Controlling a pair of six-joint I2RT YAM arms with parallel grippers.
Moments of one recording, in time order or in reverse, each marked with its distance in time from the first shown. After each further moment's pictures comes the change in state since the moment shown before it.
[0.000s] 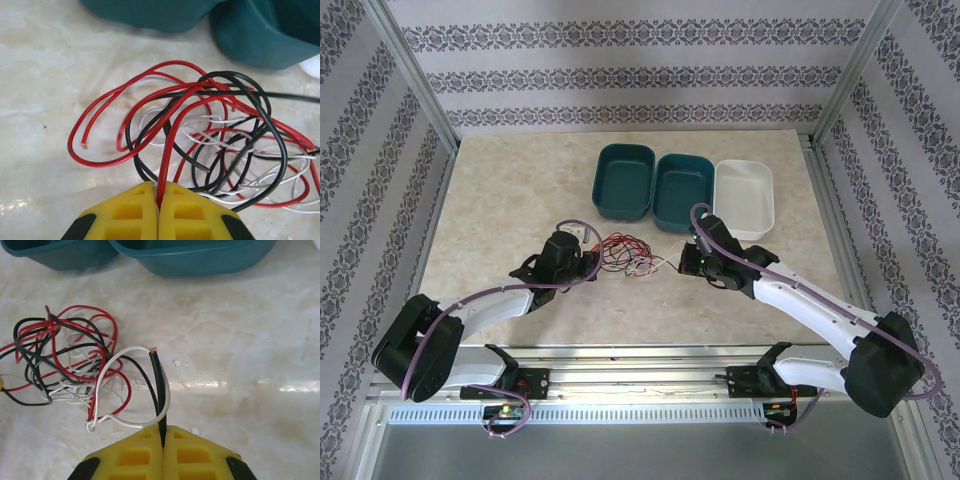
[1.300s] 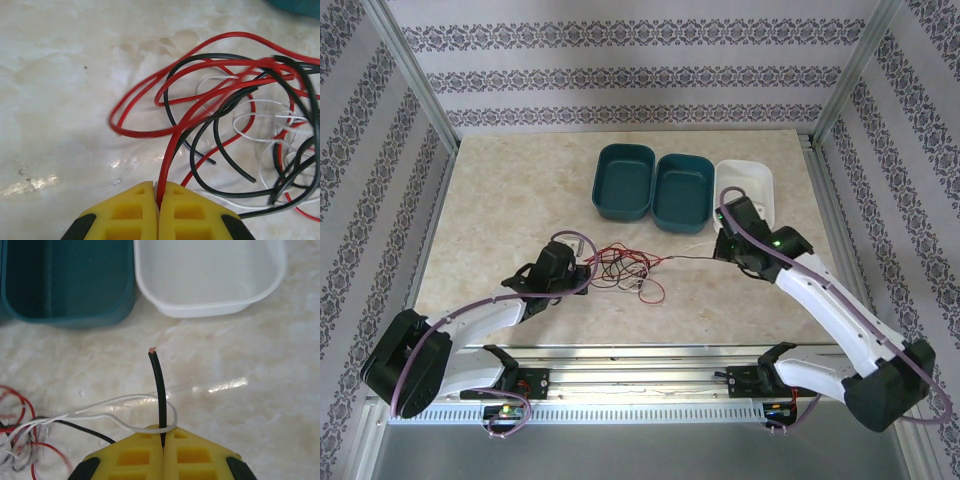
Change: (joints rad) left arm 0.000 -0.101 -0.070 -0.137 -0.039 0.042; right arm -0.160 -0.086 0.219 -0.402 0.226 -0.079
